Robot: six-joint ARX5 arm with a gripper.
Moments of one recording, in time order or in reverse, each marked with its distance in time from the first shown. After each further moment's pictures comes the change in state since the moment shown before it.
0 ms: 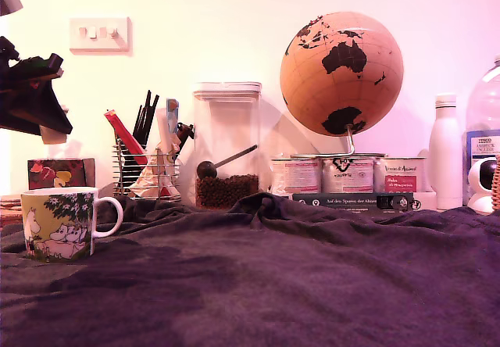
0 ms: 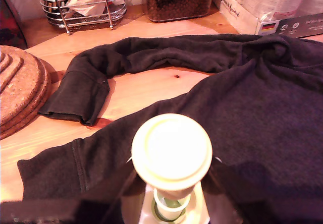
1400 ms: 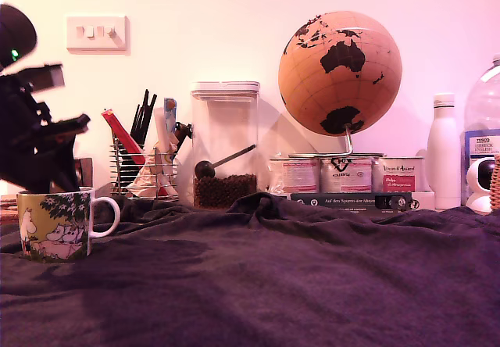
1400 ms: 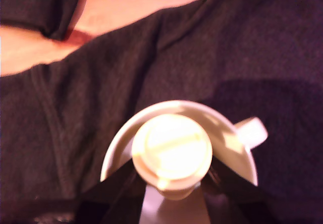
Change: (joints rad) arm -0.002 0.362 0.337 -0.434 -0.021 0.016
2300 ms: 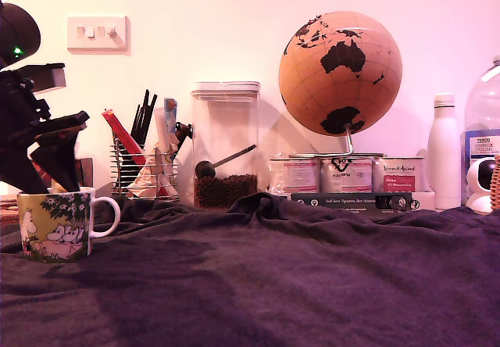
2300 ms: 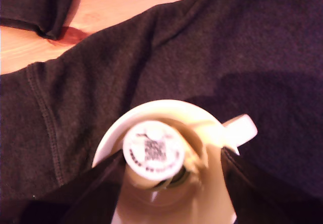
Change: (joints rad) arm -0.003 0.000 0.018 -0.033 0.000 0.008
